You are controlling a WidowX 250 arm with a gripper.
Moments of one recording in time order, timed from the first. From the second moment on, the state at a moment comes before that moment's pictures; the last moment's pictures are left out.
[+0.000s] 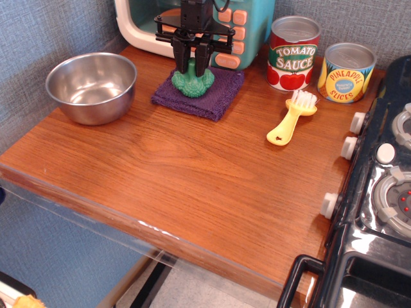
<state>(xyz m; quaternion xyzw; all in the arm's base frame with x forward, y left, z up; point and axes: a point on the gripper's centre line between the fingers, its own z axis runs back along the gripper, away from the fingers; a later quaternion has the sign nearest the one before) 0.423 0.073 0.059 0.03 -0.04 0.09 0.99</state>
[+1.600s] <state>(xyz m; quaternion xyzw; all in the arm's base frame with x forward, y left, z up) 0.257 -0.125 0.061 -0.02 -0.03 -0.19 0.98</state>
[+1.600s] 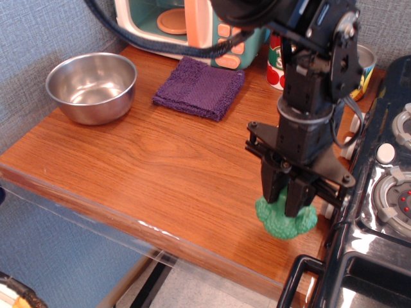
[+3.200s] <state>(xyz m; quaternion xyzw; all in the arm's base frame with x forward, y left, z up) 0.299 -0.074 0.138 -0.01 -0.10 -0.06 0.99</state>
